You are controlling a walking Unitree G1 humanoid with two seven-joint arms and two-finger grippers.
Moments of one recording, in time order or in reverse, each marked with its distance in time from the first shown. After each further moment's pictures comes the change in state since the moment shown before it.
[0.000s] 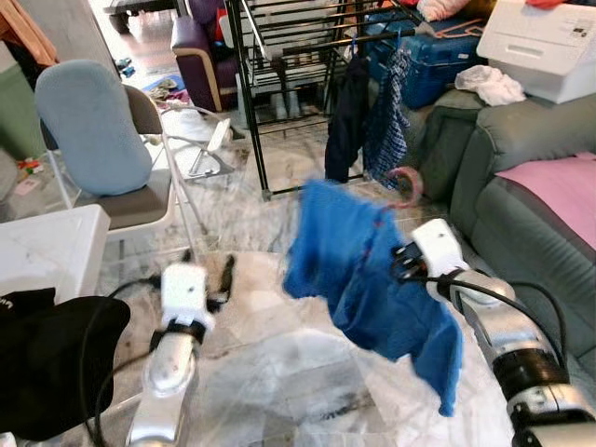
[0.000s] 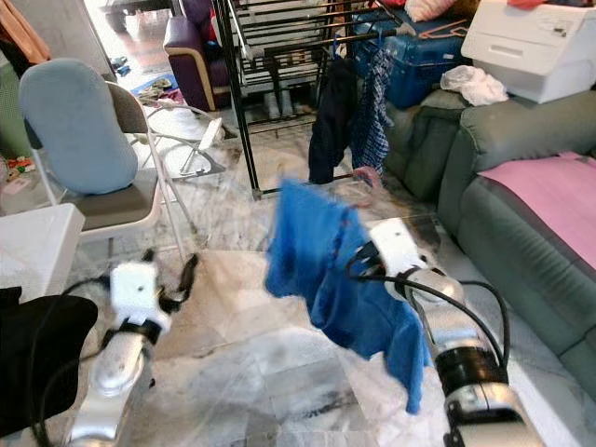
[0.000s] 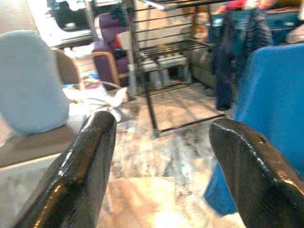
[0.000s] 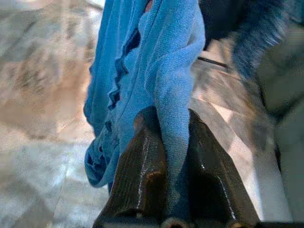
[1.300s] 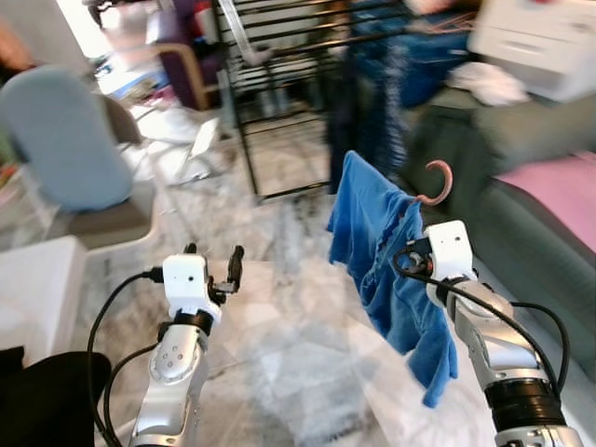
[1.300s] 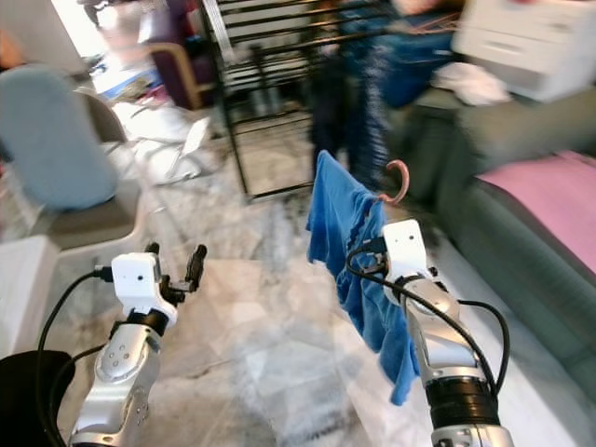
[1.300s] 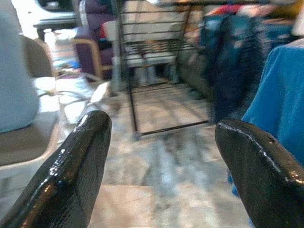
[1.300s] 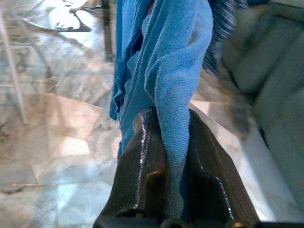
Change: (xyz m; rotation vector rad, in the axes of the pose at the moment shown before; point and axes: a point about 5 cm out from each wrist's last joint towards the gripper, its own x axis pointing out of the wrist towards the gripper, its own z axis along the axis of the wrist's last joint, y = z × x) left arm 0.009 -0.008 0.010 -0.114 0.012 -0.033; right arm -0.012 0.020 0.012 0.148 -0.044 -0.135
